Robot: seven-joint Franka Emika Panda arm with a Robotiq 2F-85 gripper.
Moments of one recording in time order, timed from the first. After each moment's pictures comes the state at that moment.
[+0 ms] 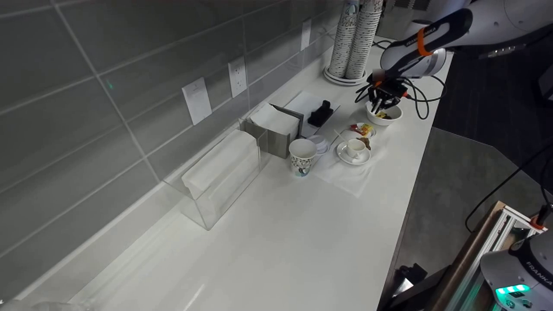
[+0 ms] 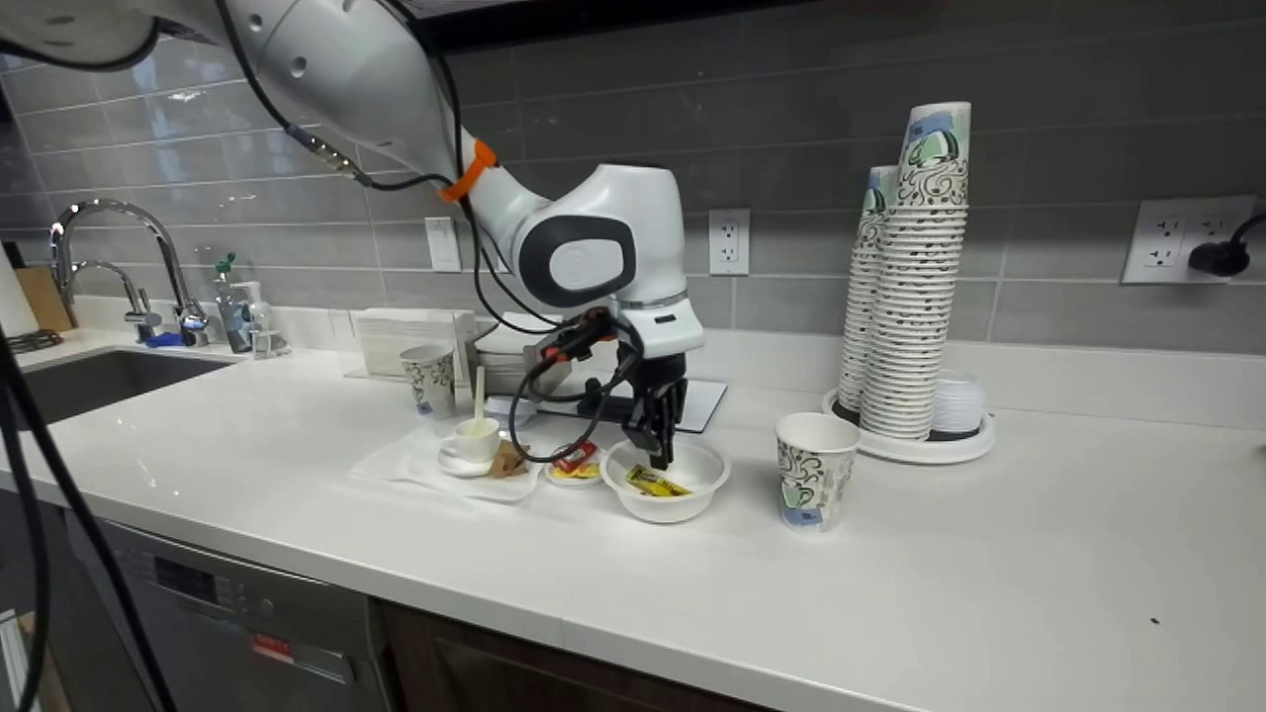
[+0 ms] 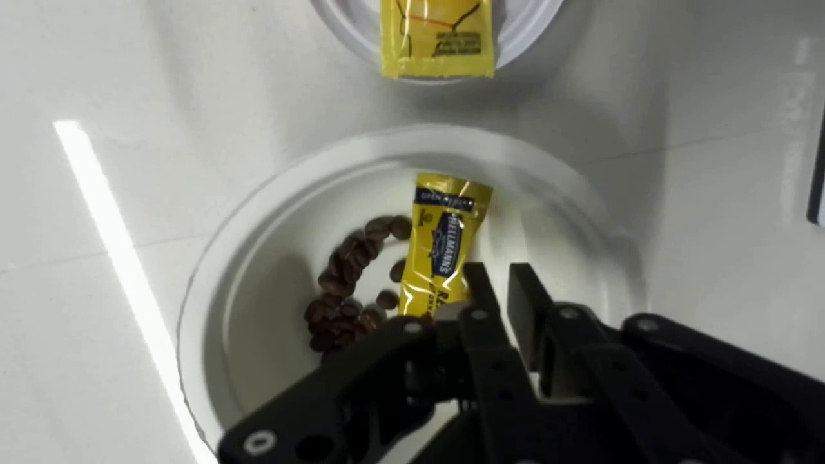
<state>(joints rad) -0.17 0.52 -0.25 -1.87 0.25 2.46 0.88</state>
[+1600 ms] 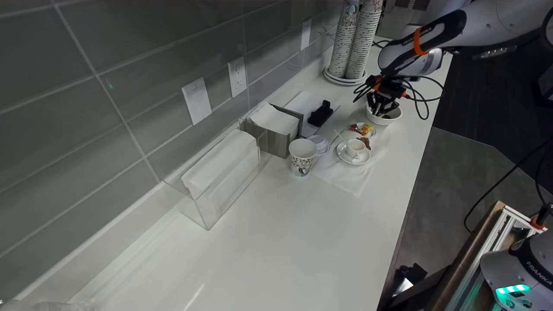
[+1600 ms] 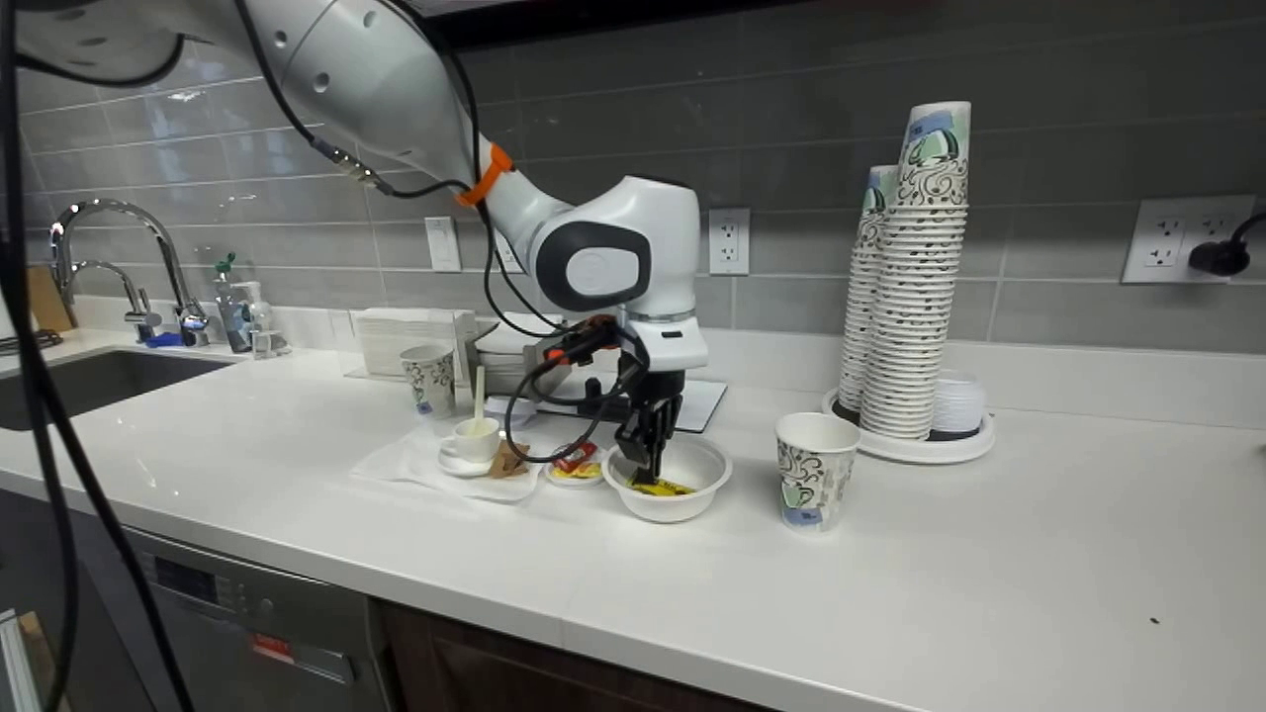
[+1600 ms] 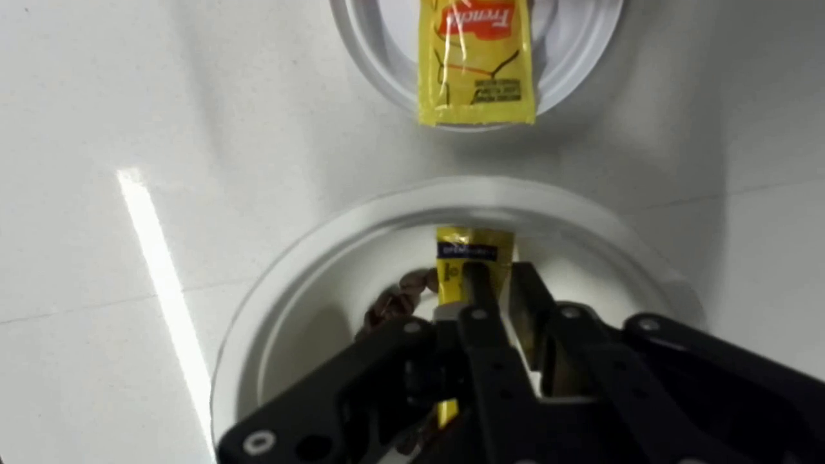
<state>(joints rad) -0.20 0.57 -0.23 -1.80 0.27 2.33 0.87</state>
